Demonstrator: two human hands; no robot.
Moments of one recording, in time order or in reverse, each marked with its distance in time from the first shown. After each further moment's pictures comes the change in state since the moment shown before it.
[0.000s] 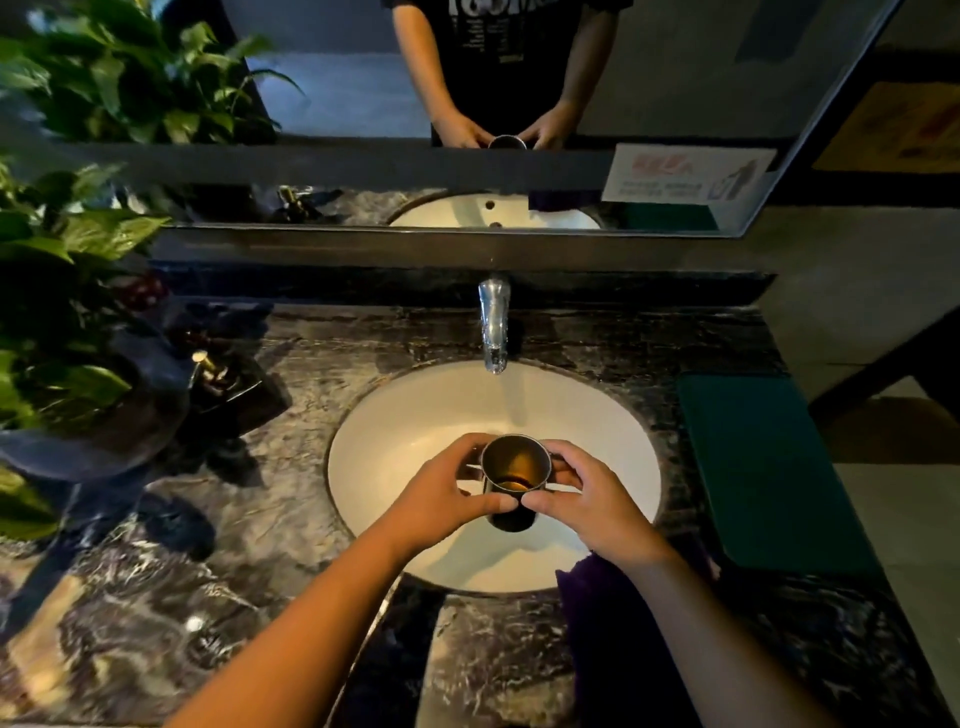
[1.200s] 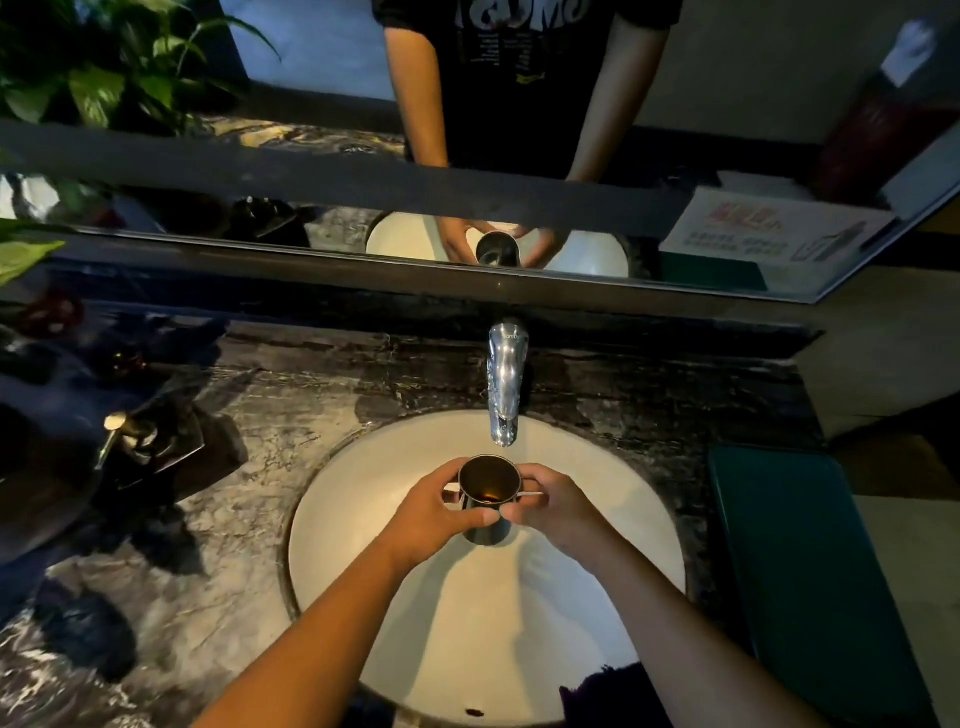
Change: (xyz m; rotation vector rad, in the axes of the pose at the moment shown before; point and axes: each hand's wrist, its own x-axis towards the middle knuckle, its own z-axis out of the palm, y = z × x) left_hand 0.120 -0.073 -0.021 -0.164 0.019 -0.162; right_hand 0.143 0.000 0.006 0.103 -0.128 0.265
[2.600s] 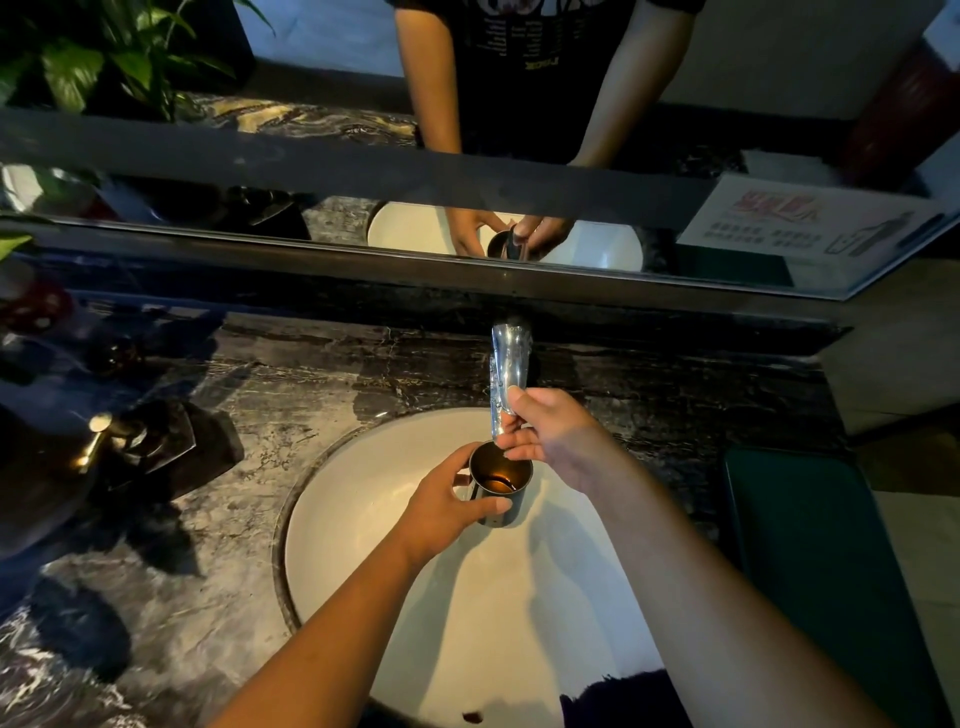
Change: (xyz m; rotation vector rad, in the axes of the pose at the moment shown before) left_hand 0.022 -0.005 0.013 -0.027 0.042 -0.027; right_hand 0.022 -0.099 -0.011 0.105 0.054 0.046
